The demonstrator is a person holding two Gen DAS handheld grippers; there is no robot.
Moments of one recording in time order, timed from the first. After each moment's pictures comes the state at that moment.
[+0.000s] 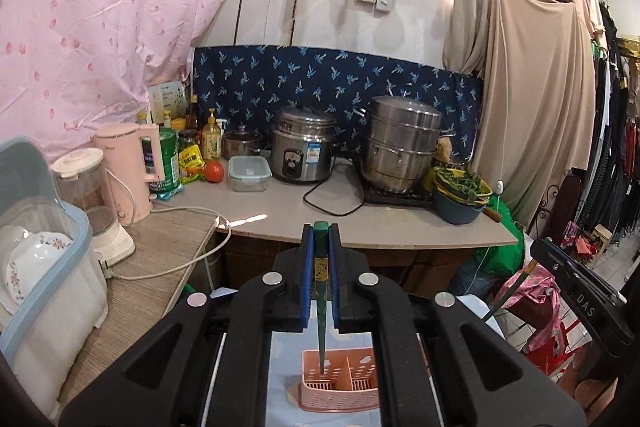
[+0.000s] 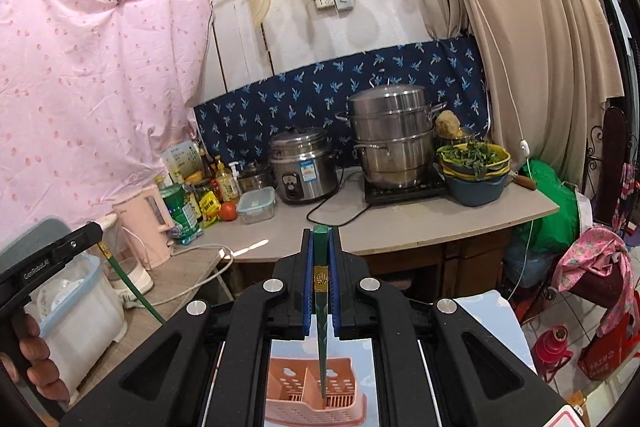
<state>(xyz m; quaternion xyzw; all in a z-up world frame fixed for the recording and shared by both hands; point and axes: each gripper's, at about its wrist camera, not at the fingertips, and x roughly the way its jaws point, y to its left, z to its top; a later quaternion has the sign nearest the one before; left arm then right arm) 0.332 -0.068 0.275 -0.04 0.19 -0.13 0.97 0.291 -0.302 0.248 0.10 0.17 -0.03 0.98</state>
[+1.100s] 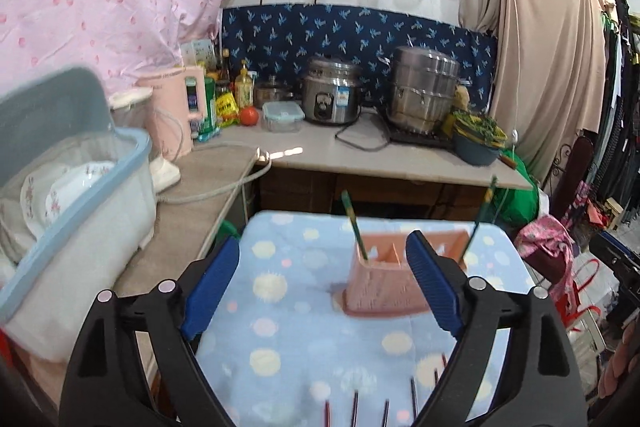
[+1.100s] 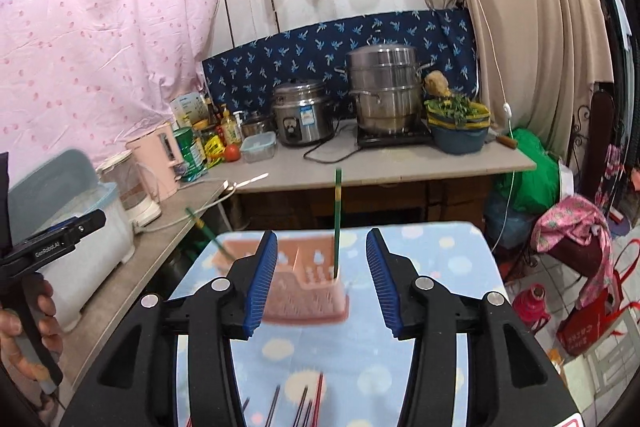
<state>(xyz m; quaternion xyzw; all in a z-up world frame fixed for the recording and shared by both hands) 0.233 0.000 0.209 -0.02 0.26 -0.10 0.96 0.139 -0.293 0.201 0.09 0.23 -0.02 0.97</state>
